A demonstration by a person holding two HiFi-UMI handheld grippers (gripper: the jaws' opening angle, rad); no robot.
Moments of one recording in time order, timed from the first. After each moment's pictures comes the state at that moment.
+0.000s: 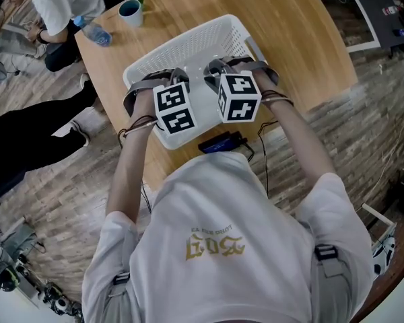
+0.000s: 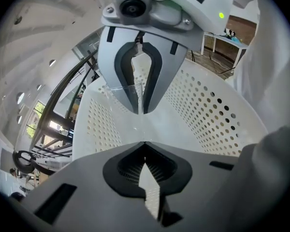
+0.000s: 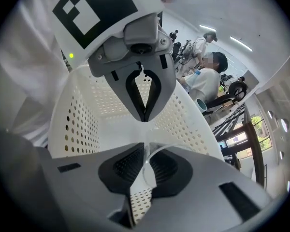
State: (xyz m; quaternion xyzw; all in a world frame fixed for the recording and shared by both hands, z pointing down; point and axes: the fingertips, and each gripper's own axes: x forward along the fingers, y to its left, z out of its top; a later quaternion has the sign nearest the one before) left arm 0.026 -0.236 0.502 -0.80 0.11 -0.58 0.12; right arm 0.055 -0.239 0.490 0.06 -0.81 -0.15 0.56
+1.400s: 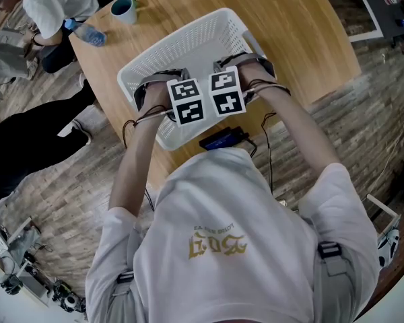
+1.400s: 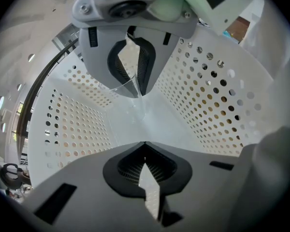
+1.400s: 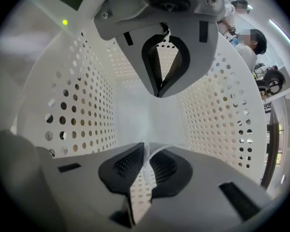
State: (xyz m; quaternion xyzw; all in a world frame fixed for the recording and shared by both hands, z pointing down) left arm 0.039 -0.226 0.561 -0.76 0.03 -0.64 0.10; right arm 0.103 -0.227 0.560 -0.05 -0.70 -0.14 0.70
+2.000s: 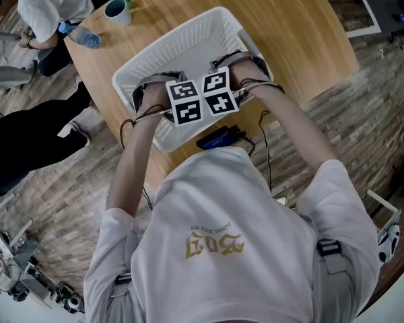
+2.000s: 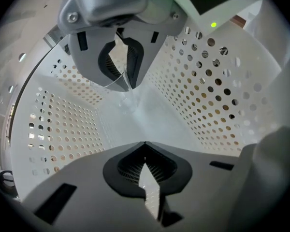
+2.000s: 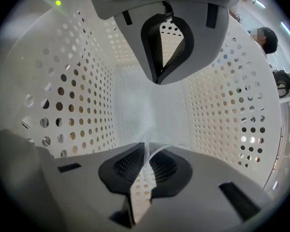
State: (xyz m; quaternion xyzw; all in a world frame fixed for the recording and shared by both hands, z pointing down) left arm 0.036 -0.215 0.579 -0.75 -0.01 -0.66 0.10; right arm 0.118 -0.228 0.580 -0.06 -0.66 -0.15 0.74
